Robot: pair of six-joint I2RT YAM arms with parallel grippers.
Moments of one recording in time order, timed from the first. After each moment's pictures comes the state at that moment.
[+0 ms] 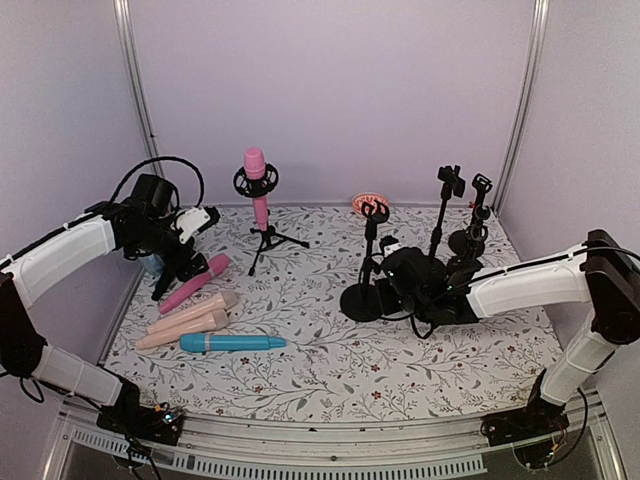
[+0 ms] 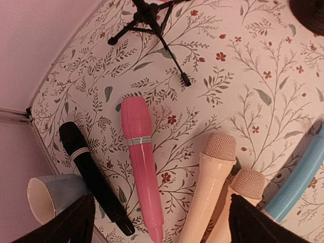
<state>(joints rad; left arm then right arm) -0.28 1.32 1.08 -0.68 0.02 0.59 0.93 1.62 0.88 0.00 0.55 0.38</state>
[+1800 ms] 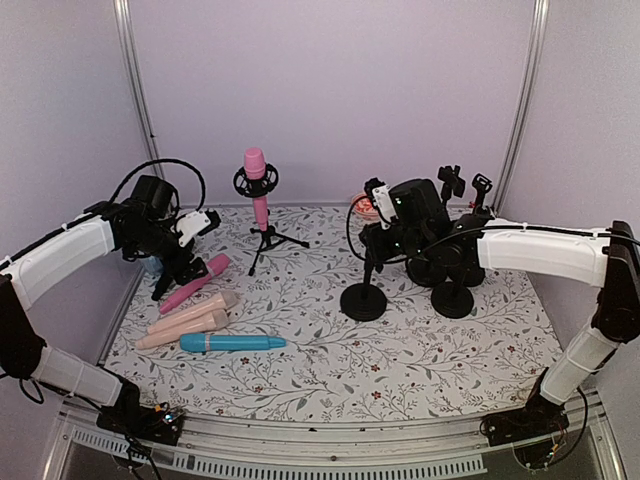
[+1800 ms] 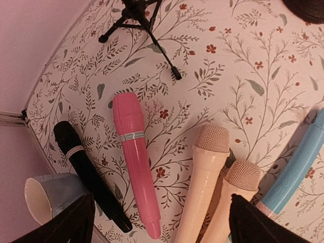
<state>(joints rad) -0.29 1.32 1.08 -0.72 0.03 0.61 0.83 1.61 1.22 -0.16 0.28 0.17</state>
